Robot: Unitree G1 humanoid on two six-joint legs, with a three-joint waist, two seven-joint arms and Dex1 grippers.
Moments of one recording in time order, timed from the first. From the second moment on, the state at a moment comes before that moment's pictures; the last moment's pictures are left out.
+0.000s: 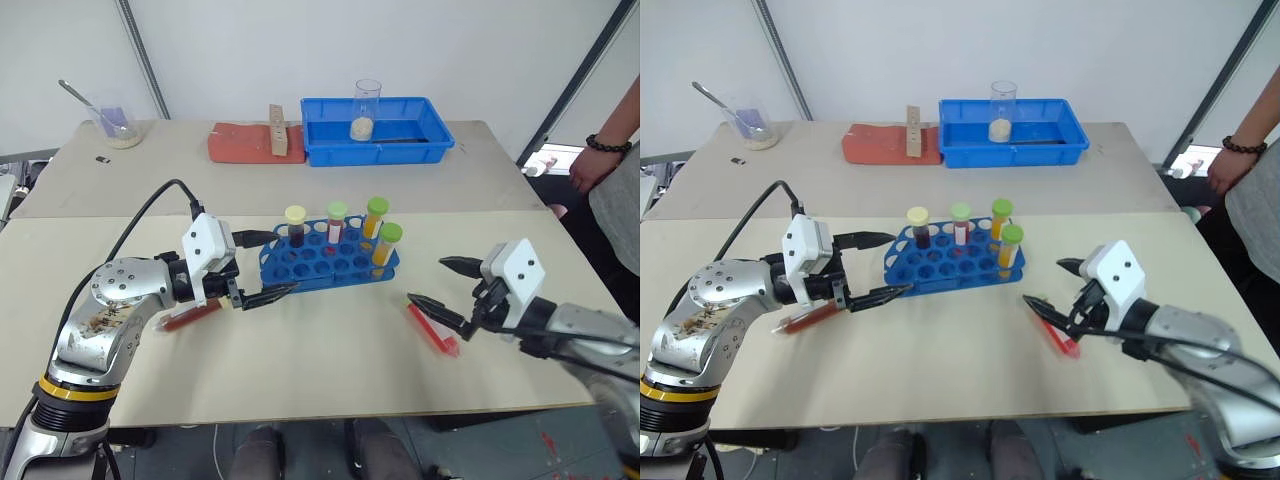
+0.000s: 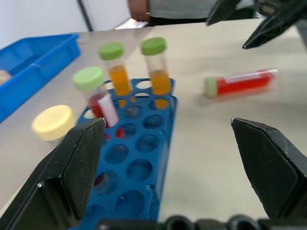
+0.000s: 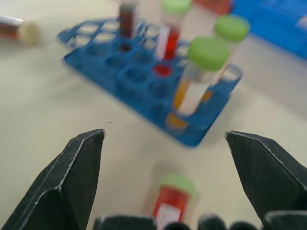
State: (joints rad) left arm -0.33 0.74 0.01 -0.35 -0.49 0.38 -1.00; right arm -0.09 -0.90 -0.23 -0.67 0.66 0.86 0.65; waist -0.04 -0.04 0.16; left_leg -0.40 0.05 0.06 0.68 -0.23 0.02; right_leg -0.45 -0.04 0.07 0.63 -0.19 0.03
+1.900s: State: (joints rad) left arm -0.28 0.89 0.16 -0.30 -0.60 0.42 -1.19; right arm -0.41 -0.29 0.00 -0.51 0.60 0.78 0.53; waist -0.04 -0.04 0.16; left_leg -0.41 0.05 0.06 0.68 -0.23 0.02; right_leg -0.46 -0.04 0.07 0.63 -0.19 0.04
